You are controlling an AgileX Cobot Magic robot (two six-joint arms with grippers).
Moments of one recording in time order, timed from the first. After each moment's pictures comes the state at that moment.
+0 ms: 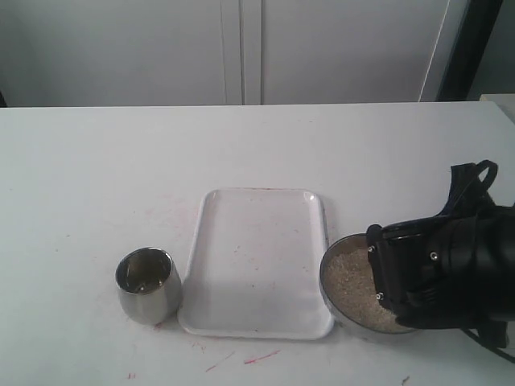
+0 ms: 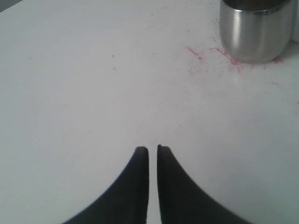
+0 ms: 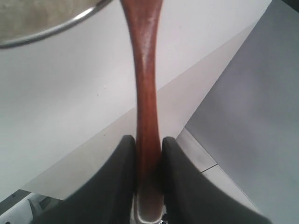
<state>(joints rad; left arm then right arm) -0.10 0.00 -0.02 0.00 0.39 0.24 0.67 1.57 -0.68 -1.10 1.20 0.09</state>
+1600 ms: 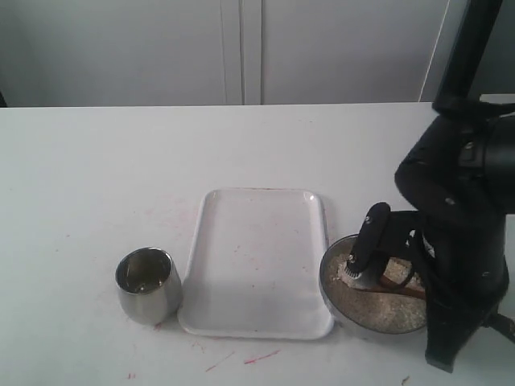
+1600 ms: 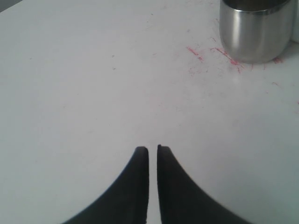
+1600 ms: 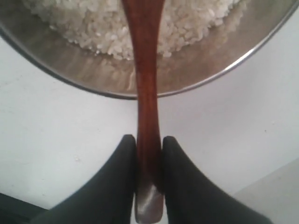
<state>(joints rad) -0.10 0.00 -0.02 0.00 0.39 0.24 0.47 1.52 -0.87 -0.38 1.16 -0.22</state>
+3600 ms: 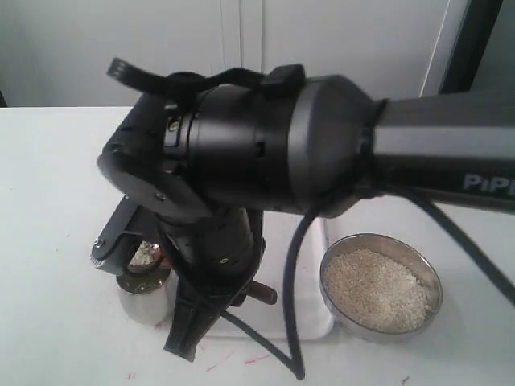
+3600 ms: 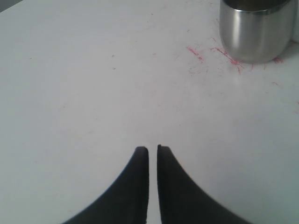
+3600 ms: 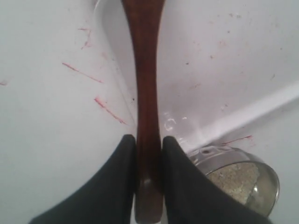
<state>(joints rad) -0.10 0.00 -0.02 0.00 0.39 0.24 0.94 1.84 -1.46 -0.31 1.22 0.00</state>
